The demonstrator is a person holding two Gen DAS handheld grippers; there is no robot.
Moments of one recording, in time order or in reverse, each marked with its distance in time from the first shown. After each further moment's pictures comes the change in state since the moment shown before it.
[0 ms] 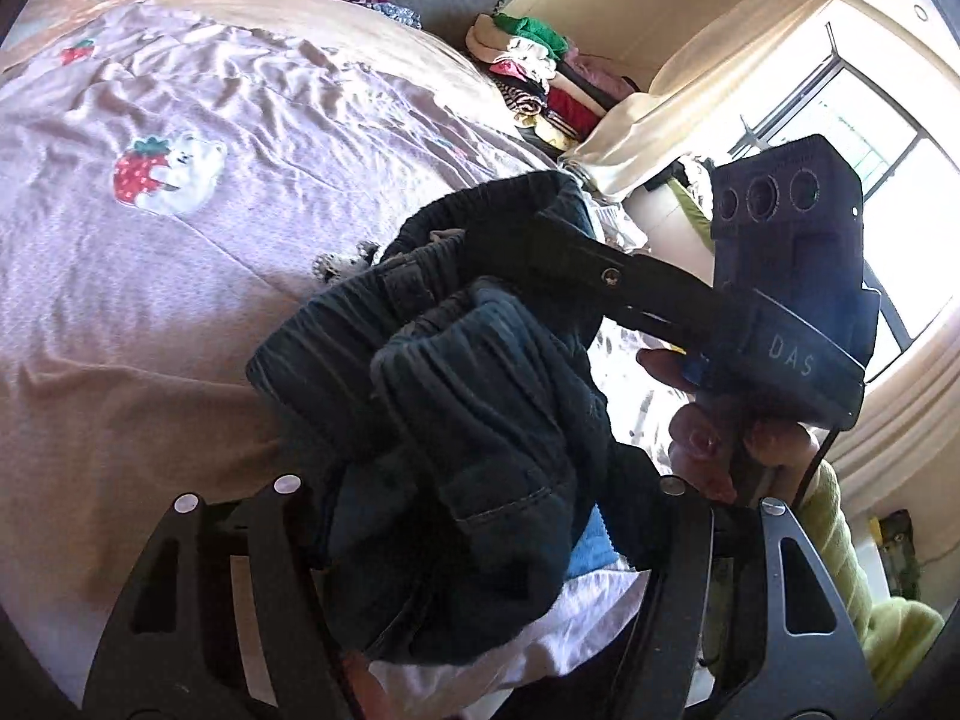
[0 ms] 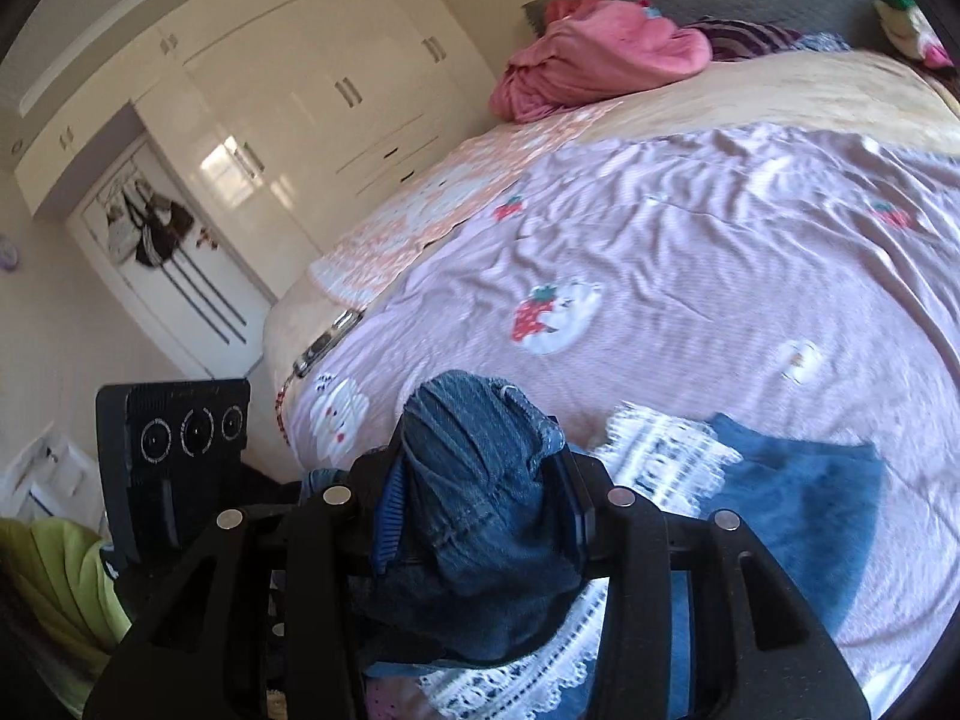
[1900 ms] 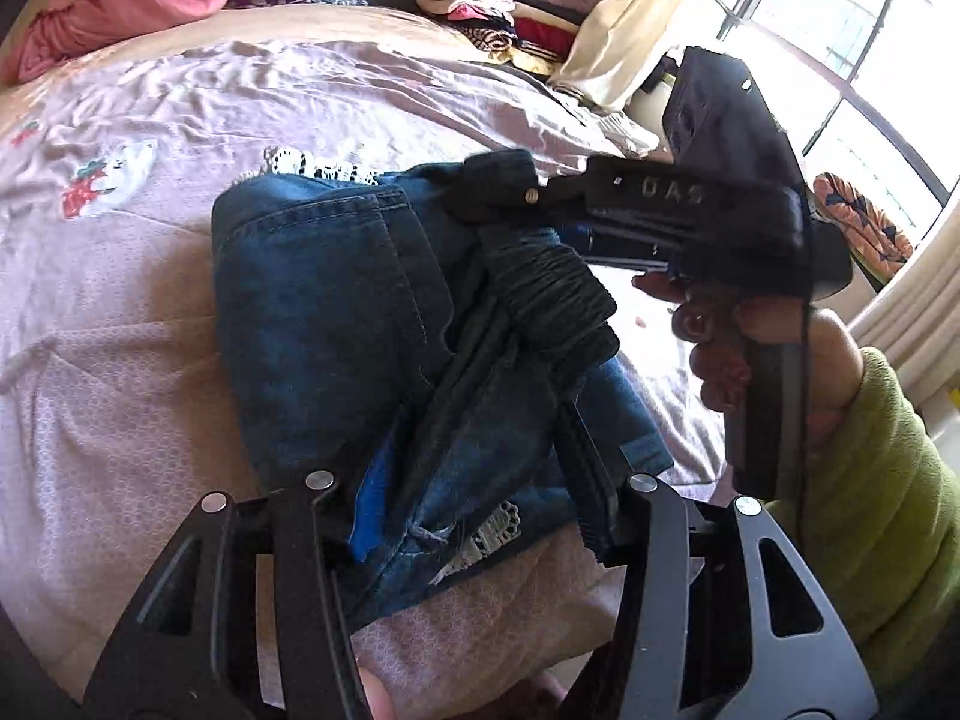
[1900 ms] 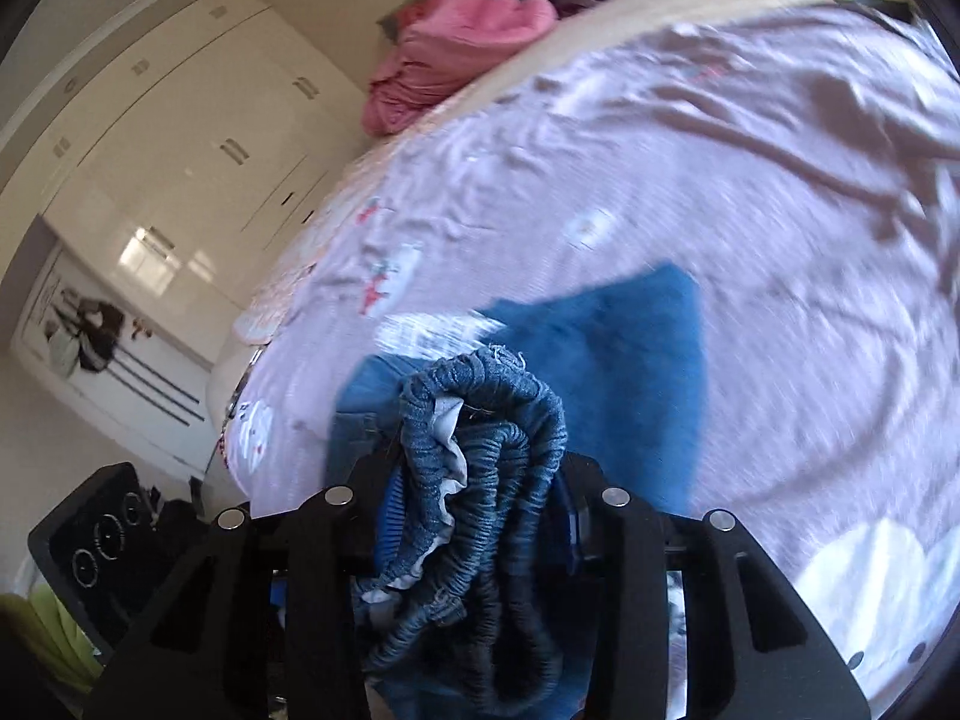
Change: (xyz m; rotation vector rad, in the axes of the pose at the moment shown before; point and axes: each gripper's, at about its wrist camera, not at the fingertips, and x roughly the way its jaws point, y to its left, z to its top) left arm 0.053 -0.043 -0.048 0.261 0.116 0.139; right arm -0.031 -0.092 -0.068 0.292 -0.023 -0.142
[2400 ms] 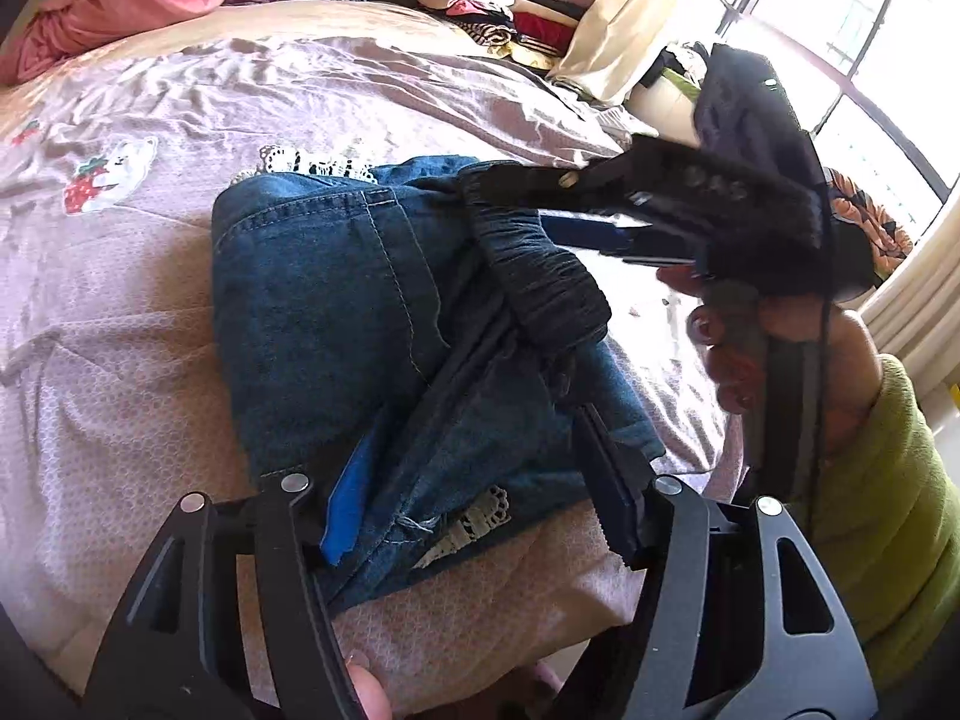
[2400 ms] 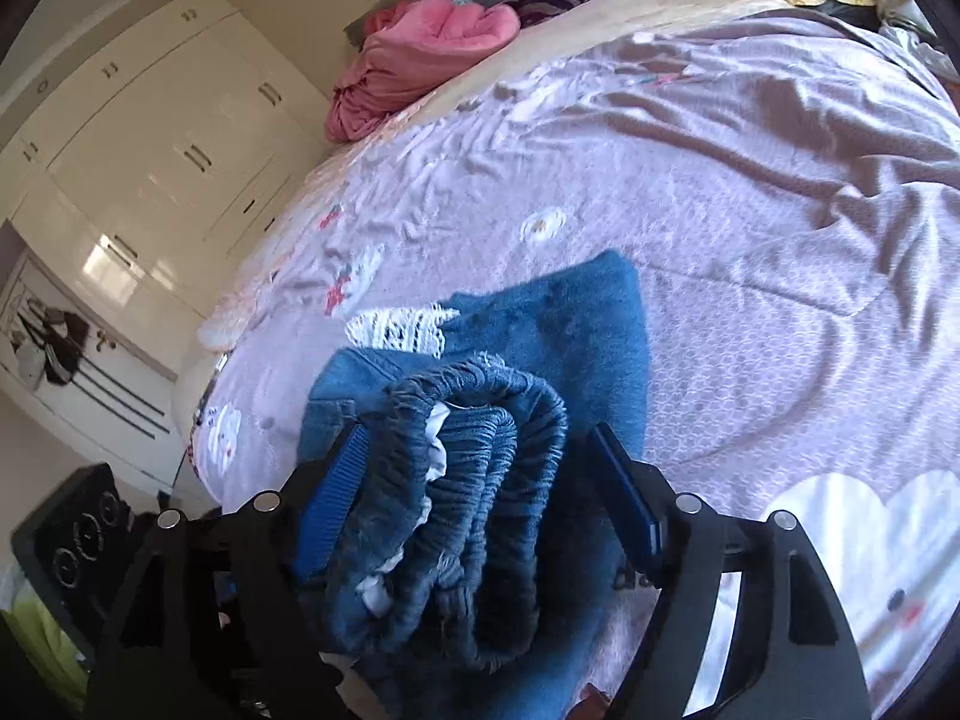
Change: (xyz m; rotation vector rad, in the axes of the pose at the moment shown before) left arm -0.005 -0.005 -0.002 -0.003 0.011 0.004; right arm -0.025 0.014 -0.005 -0.008 -0.044 -0.100
